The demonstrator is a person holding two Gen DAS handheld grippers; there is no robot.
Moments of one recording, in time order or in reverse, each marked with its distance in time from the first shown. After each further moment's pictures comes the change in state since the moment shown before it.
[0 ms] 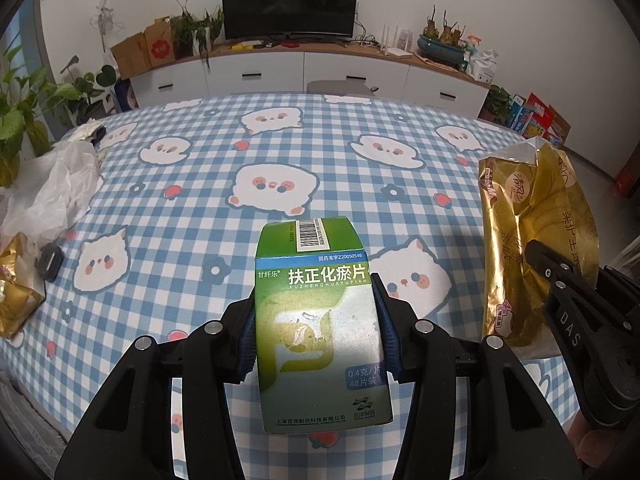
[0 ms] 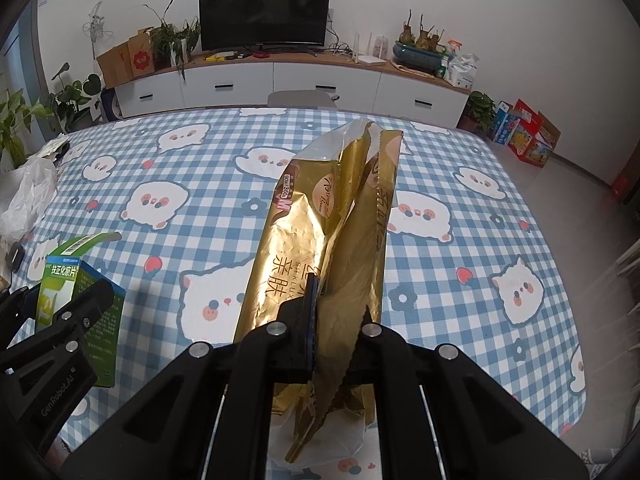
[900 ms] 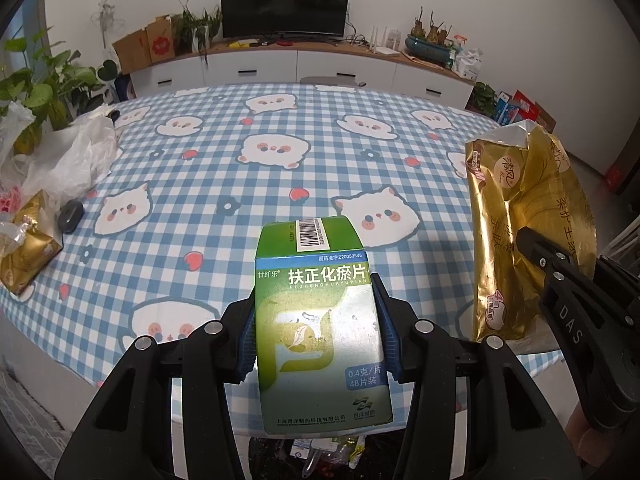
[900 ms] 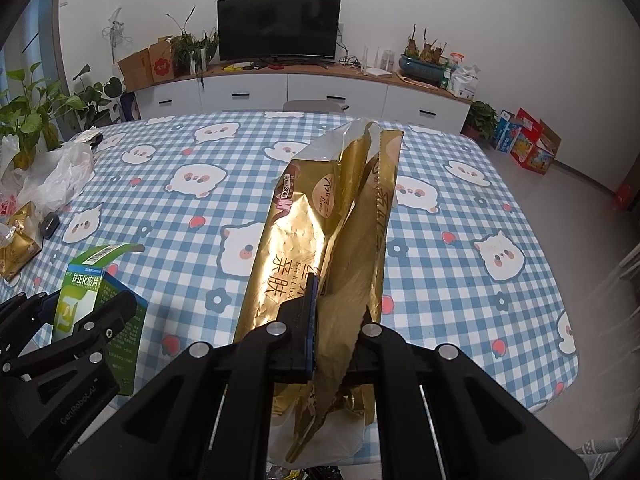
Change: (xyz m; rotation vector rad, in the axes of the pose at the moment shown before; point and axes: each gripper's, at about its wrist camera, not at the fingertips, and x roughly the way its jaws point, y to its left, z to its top) left arm -0.066 -0.001 -0.067 0.002 0.005 -0.033; right arm -0.076 0.003 -0.058 -0.014 -0.044 0.035
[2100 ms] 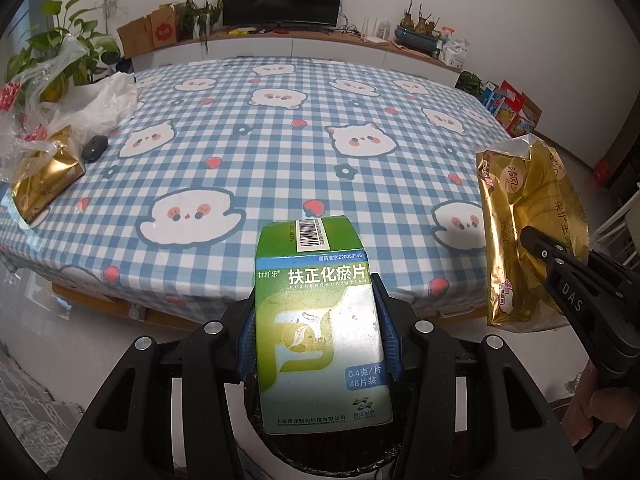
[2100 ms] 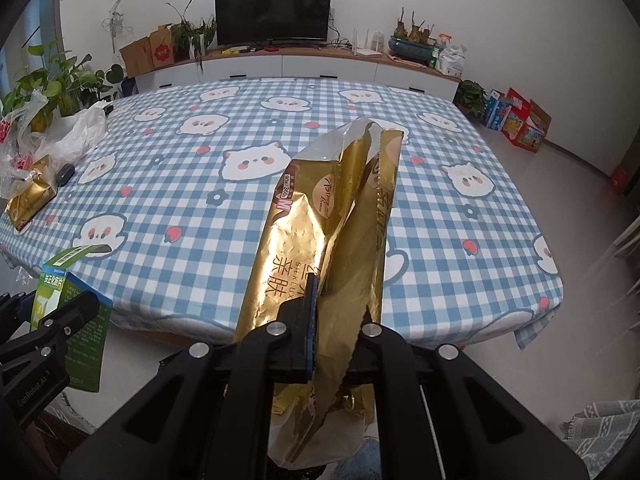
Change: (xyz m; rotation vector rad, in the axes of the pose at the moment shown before) left arm -0.065 0.006 -0.111 -0.005 0.024 -0.036; right arm -0.060 -0.020 -0.103 0.010 0.051 -0.007
